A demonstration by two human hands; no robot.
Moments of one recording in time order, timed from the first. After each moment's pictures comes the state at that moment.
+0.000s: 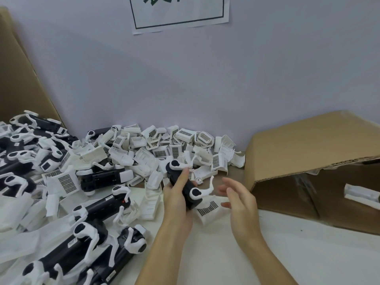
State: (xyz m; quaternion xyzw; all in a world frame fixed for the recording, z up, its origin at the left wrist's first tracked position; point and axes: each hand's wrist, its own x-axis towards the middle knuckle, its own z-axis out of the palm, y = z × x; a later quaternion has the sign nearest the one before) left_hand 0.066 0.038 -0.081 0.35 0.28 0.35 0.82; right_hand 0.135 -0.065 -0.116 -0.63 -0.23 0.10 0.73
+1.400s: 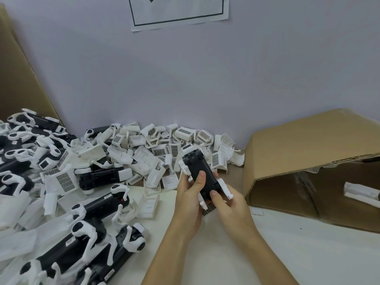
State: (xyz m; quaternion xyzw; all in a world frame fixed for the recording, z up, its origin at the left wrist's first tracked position) left_hand 0.072 0.028 -0.094 0.44 0.12 0.30 0.83; right_hand 0.128 -0.064 -0.112 -0.62 -0.32 0.18 0.70
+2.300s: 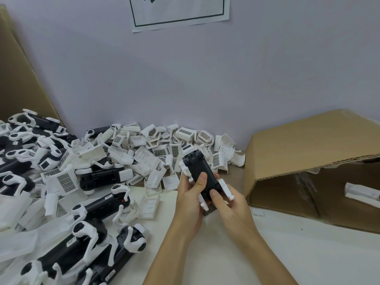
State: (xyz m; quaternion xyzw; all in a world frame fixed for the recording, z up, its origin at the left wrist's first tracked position) left_hand 0.073 0.030 -0.097 0.47 0.12 0.31 0.82; right_hand 0.127 -0.064 -0.113 -0.60 -0.33 0.17 0.71
